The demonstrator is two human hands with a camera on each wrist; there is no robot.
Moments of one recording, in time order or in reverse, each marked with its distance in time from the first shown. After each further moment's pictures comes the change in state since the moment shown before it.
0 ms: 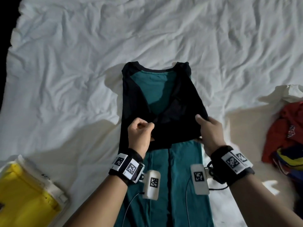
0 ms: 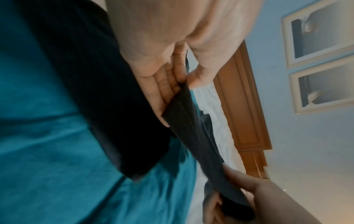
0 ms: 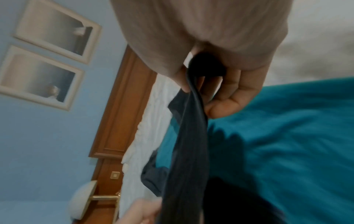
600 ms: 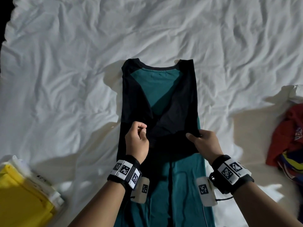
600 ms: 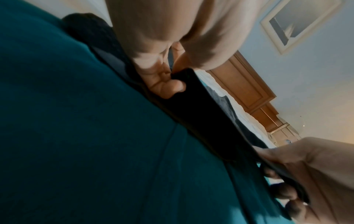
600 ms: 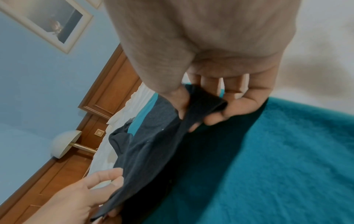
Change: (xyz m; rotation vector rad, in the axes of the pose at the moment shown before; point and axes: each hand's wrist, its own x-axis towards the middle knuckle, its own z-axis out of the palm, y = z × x) left_hand 0.024 -0.052 -0.022 0.490 0.071 0.401; right_hand 0.015 0.050 -0.011 -0.479 -0.120 -0.075
